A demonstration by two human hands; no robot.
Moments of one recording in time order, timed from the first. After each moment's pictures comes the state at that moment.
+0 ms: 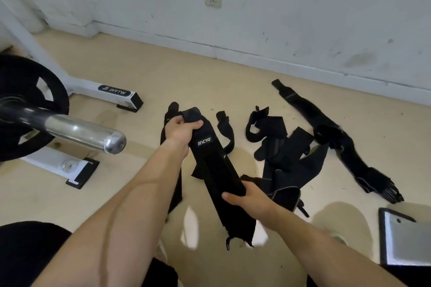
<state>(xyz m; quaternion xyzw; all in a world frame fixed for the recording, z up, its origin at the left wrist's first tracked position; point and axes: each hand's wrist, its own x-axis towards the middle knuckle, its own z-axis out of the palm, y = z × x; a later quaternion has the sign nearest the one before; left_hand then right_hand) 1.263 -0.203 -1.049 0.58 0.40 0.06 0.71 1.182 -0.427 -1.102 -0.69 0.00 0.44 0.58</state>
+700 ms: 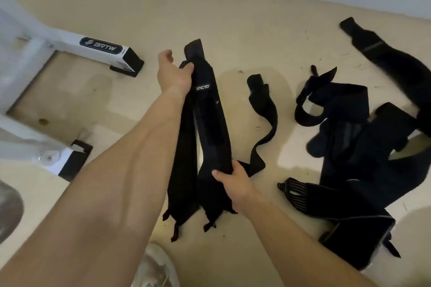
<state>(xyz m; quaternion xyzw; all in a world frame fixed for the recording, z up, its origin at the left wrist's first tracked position) 1.429 -0.072 -1.206 0.77 0.39 0.13 0.49 1.271 -0.269 -1.282 -0.60 0.17 0.45 0.64</state>
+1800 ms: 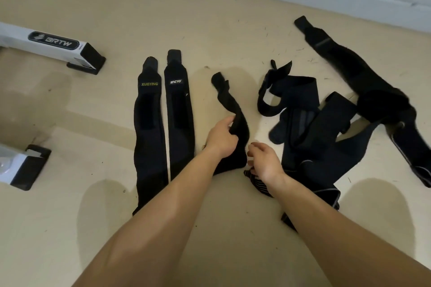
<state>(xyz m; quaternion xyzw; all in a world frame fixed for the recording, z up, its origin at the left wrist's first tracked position) 1.339 -0.248 -1.268 0.80 0.22 -0.22 0.51 1.312 -0.383 -1.264 -0.73 0.23 0.31 0.56</state>
